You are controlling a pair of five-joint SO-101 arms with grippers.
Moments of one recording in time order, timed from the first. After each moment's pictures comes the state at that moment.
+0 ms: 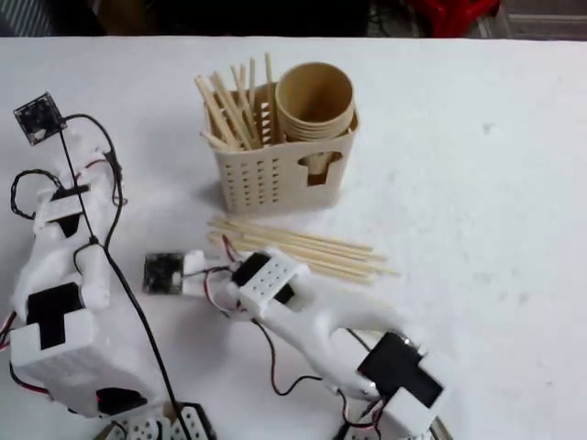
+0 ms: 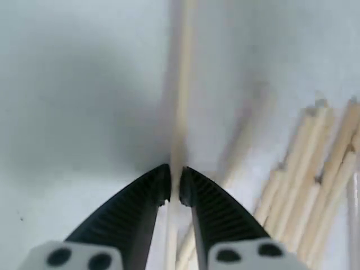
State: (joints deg) left arm -25.3 11.1 30.4 13.0 15.0; right arm -50.3 2.3 36.7 41.8 42.9
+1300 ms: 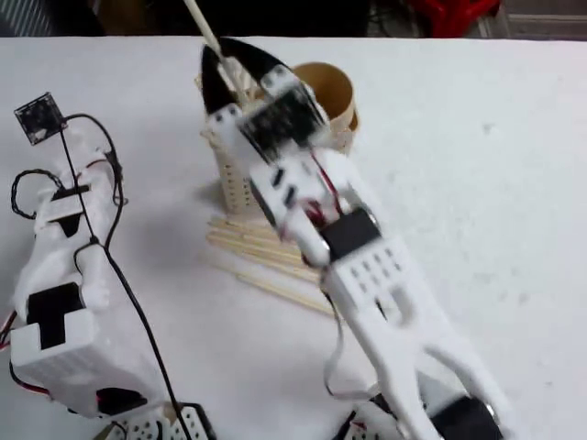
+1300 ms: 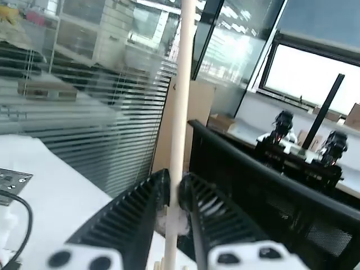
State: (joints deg) left arm -25.1 11.1 30.4 13.0 15.0; right arm -35.5 -21.2 17.4 4.6 18.9
